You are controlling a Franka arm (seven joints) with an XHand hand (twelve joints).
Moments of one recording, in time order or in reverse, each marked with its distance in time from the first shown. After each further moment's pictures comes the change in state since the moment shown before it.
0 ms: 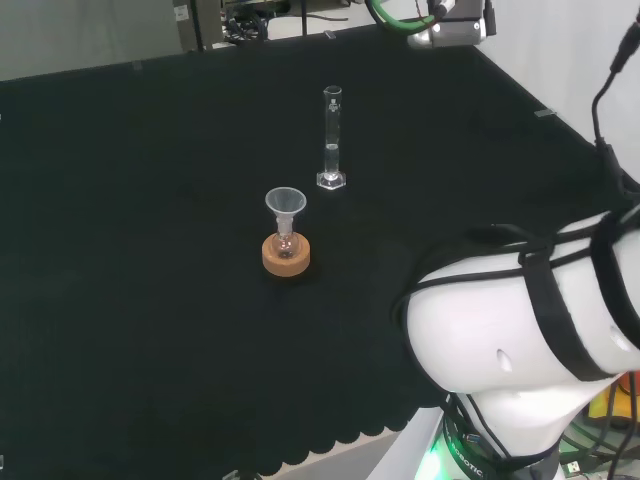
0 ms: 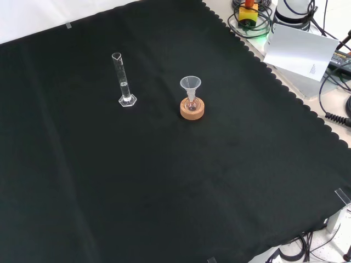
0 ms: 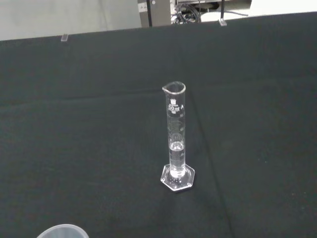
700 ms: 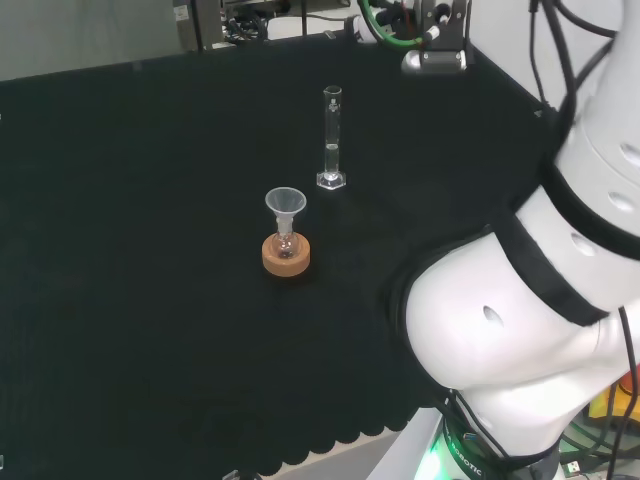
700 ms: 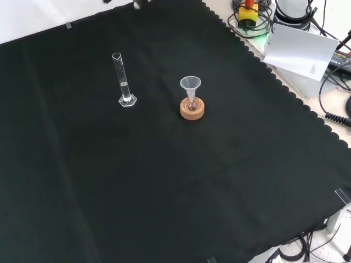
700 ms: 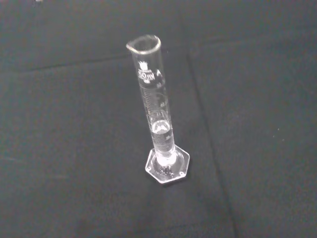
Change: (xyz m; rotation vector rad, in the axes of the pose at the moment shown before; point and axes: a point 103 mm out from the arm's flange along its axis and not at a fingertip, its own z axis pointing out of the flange) arm -0.038 0.104 0.089 0.113 0.057 -0.003
